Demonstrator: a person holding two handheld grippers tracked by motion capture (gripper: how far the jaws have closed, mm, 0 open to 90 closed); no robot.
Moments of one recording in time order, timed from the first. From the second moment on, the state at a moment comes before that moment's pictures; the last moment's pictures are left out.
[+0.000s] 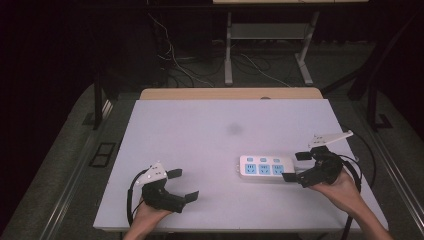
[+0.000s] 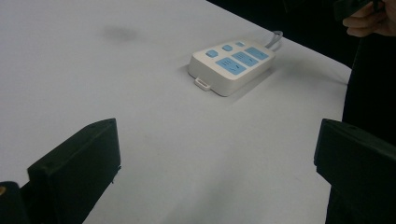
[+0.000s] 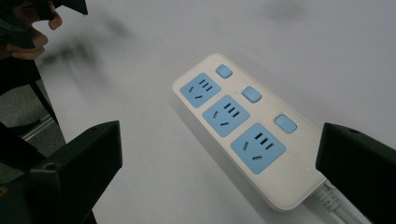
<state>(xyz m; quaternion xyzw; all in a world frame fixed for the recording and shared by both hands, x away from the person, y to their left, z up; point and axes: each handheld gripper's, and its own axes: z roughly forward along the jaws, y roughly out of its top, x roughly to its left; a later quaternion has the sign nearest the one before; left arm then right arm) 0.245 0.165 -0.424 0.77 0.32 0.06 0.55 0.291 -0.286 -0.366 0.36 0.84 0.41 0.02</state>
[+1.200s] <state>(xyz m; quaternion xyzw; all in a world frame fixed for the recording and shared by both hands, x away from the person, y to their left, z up) 0.246 0.165 -0.424 0.77 0.32 0.06 0.55 0.337 -0.271 -0.372 0.38 0.85 0.36 0.01</state>
